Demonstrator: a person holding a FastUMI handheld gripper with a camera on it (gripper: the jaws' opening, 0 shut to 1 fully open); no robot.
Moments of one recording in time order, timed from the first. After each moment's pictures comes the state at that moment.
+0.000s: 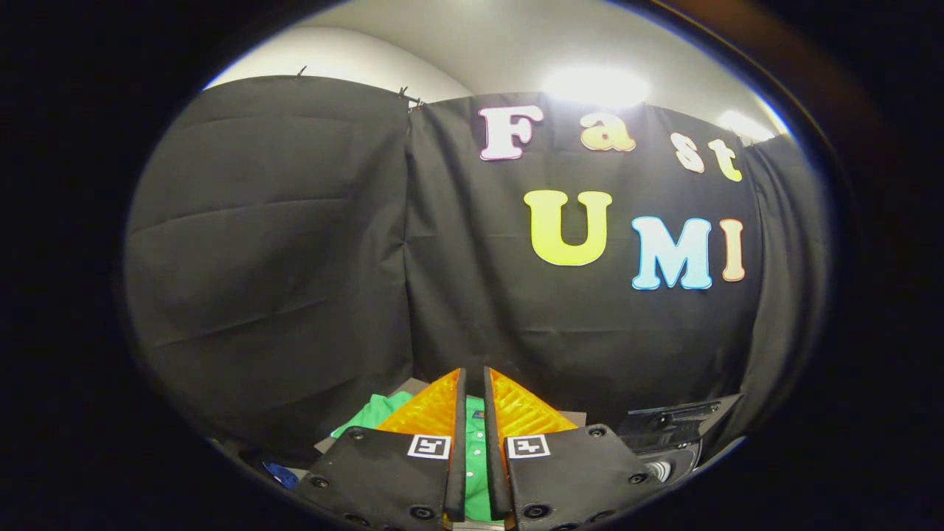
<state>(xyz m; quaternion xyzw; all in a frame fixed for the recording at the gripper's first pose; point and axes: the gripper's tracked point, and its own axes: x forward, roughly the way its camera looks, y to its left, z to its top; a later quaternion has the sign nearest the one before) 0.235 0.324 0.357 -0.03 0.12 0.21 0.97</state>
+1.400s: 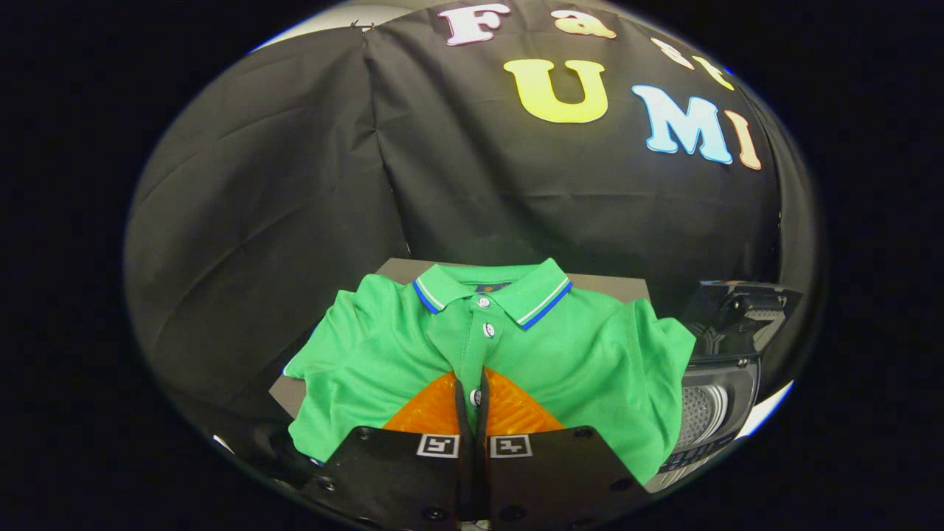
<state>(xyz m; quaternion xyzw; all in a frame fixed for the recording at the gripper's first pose) 0.260 0.341 0.172 0.01 0.31 0.21 0.93</state>
